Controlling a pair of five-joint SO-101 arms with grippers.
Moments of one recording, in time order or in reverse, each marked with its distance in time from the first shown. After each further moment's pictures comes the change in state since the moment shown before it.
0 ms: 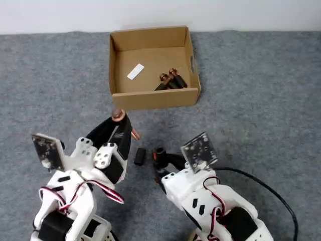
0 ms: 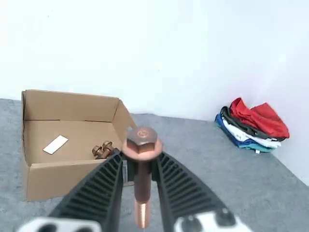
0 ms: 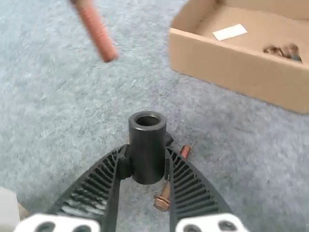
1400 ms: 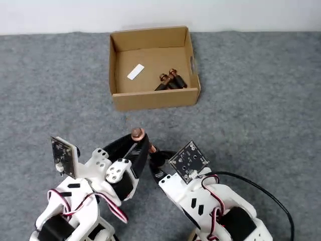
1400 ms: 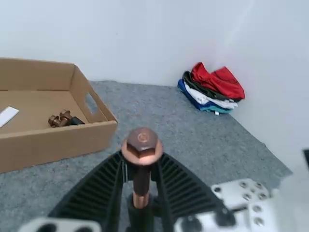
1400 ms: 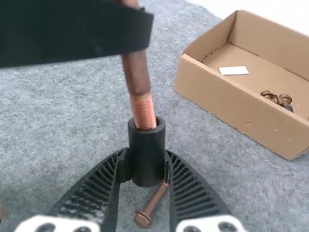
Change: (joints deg) left arm 12.7 -2.5 -0.3 7.2 2.0; right arm -0.5 0.0 0.1 -3.6 11.3
